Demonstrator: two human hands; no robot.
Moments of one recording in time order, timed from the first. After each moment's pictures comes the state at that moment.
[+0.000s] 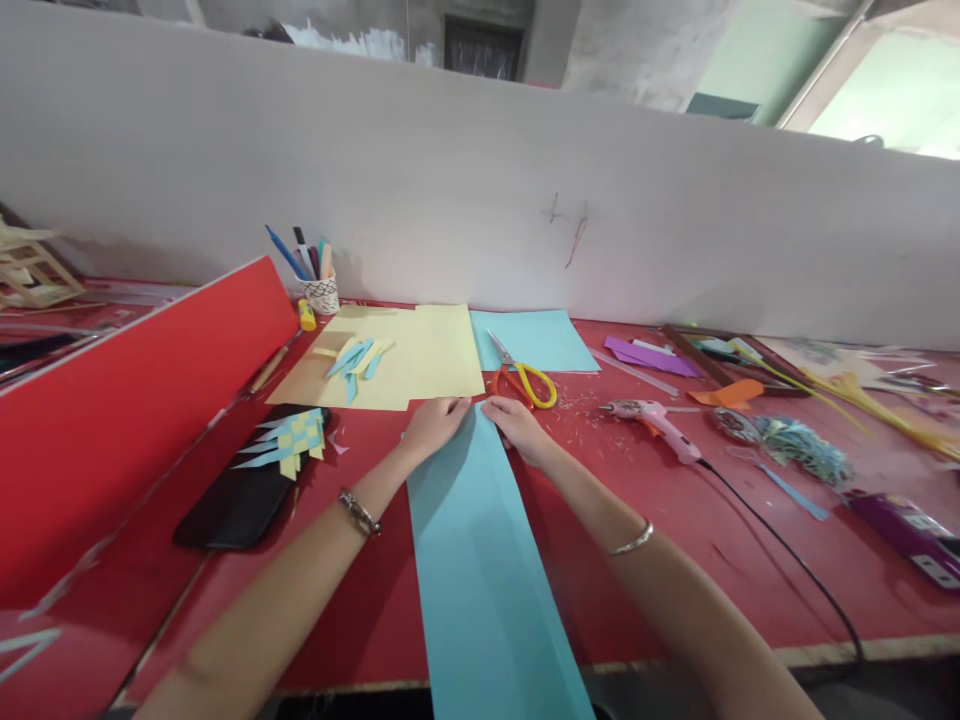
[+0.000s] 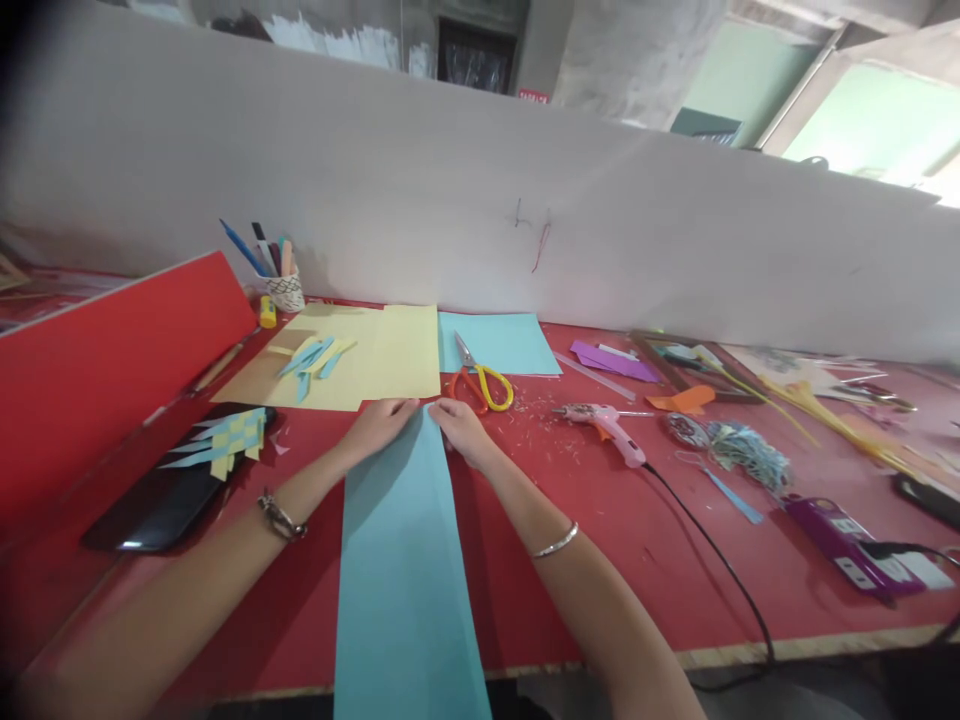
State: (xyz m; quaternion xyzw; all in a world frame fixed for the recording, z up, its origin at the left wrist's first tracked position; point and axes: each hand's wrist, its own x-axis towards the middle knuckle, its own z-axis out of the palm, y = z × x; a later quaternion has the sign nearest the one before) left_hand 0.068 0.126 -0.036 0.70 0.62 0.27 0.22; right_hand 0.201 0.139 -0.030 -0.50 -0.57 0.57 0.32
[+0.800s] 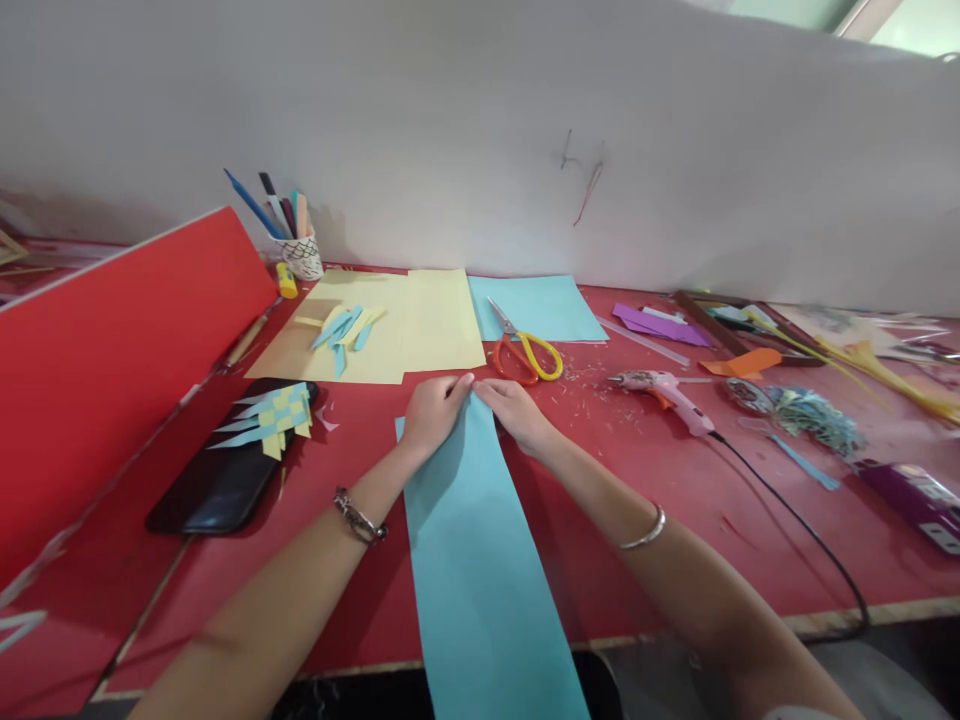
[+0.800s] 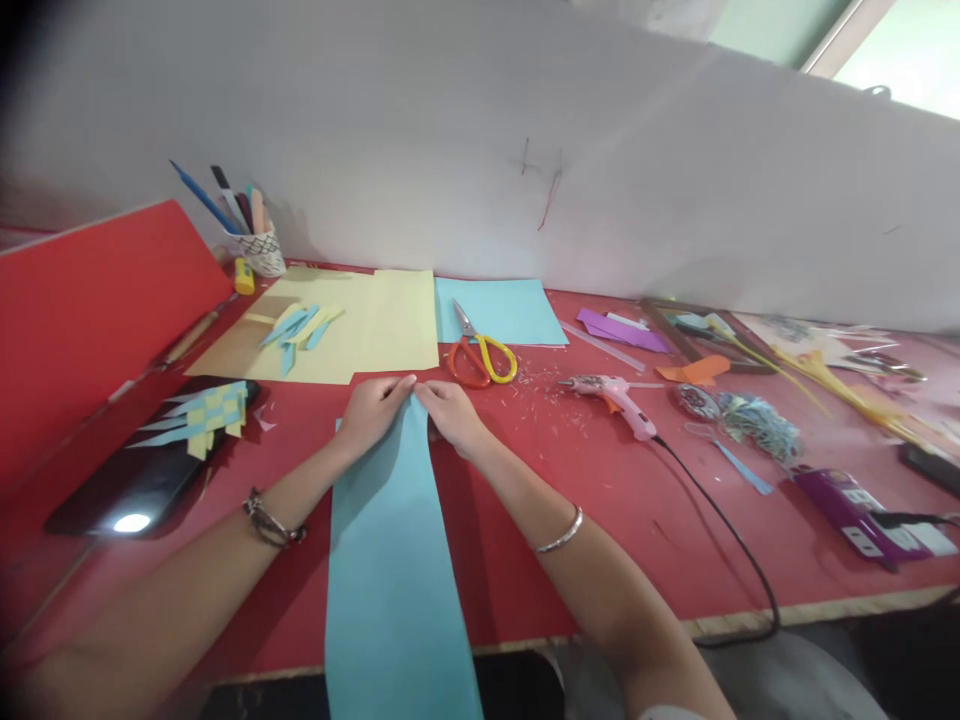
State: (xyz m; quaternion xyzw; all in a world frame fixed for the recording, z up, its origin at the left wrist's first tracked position) left_hand 0.075 0.120 -0.052 0.63 0.61 0.40 0.26; right_hand 0.192 0.125 -0.033 -0.49 -0.56 0.59 0.33
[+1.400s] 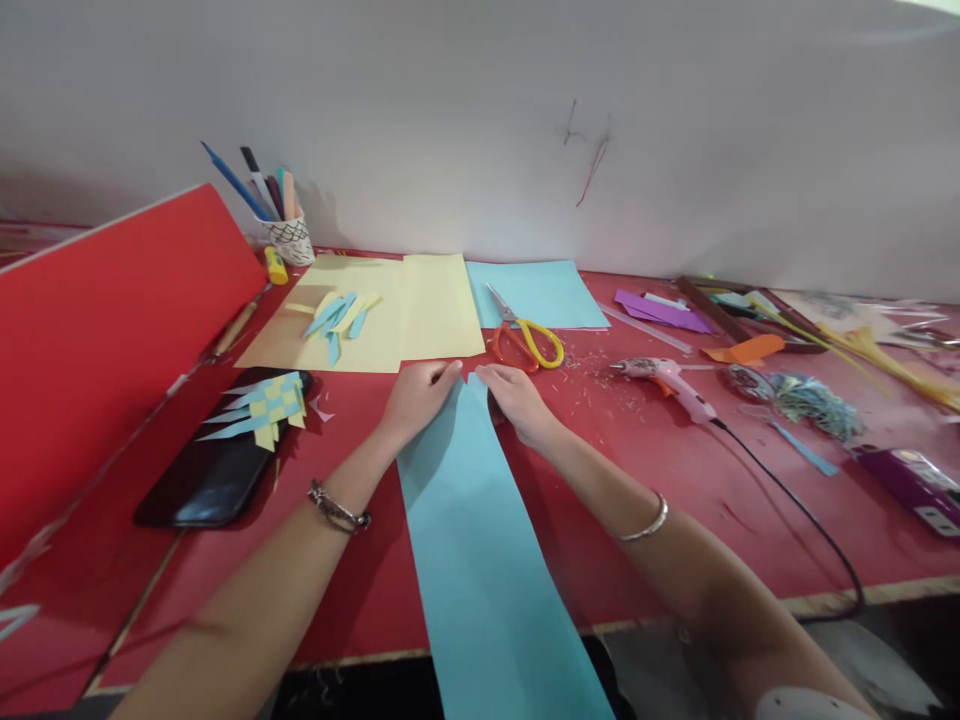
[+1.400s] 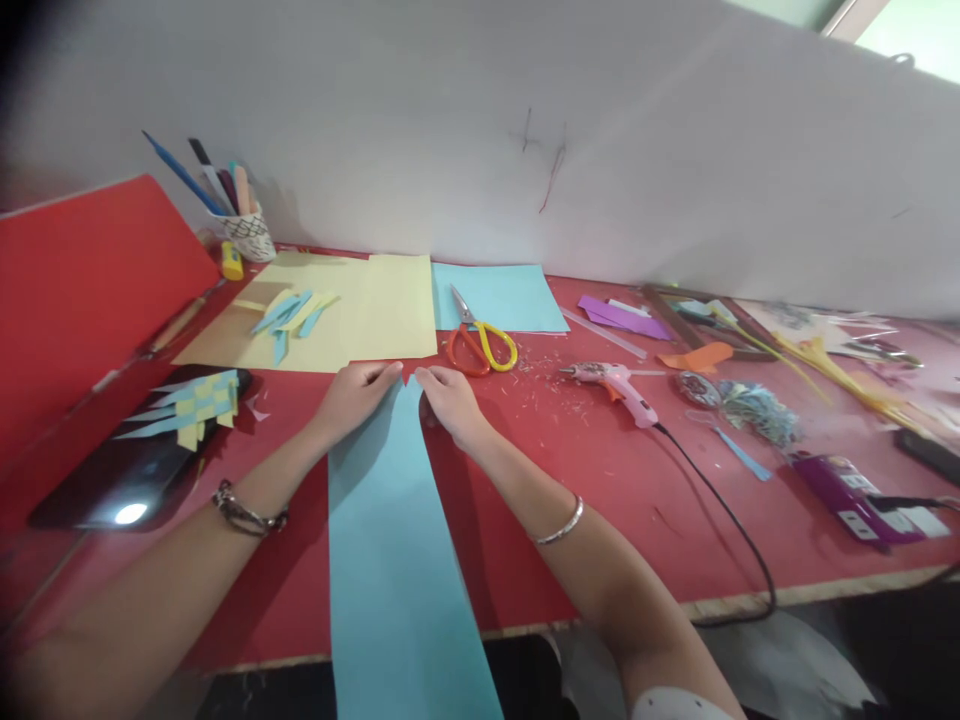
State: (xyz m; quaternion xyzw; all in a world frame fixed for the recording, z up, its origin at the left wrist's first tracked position) left_hand 0.060 0.119 -0.048 0.65 0.60 0.38 0.27; right_hand 0.192 0.125 -0.035 -0.51 -0.55 0.56 0.34
